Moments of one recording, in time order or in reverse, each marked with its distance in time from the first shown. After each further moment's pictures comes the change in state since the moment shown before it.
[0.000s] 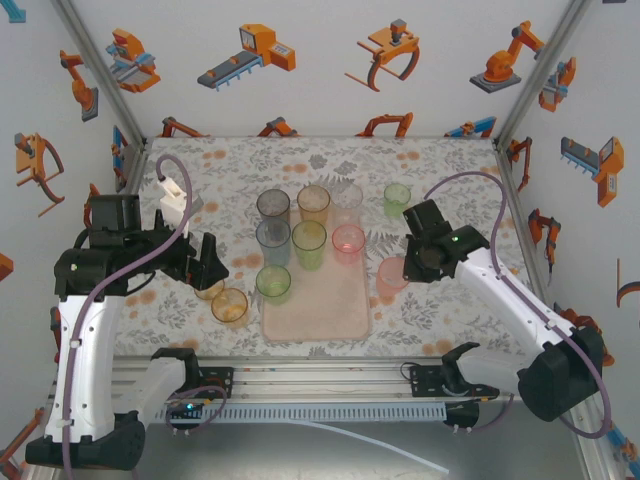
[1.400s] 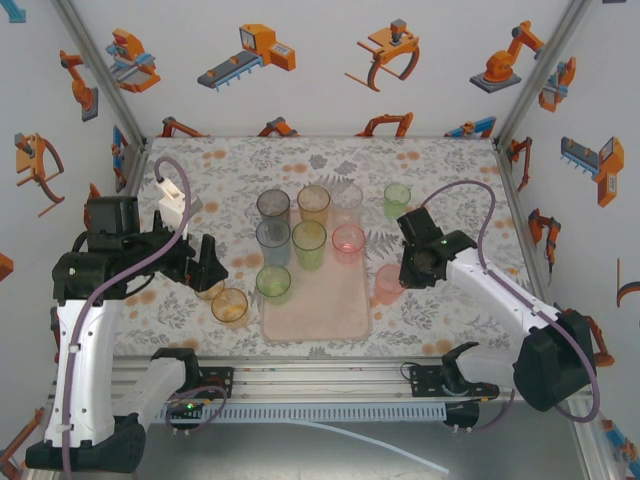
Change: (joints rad) left arm 0.000 -0.017 0.000 0.000 -0.003 0.000; right arm -0.003 0.058 -0.105 0.106 -0.007 0.048
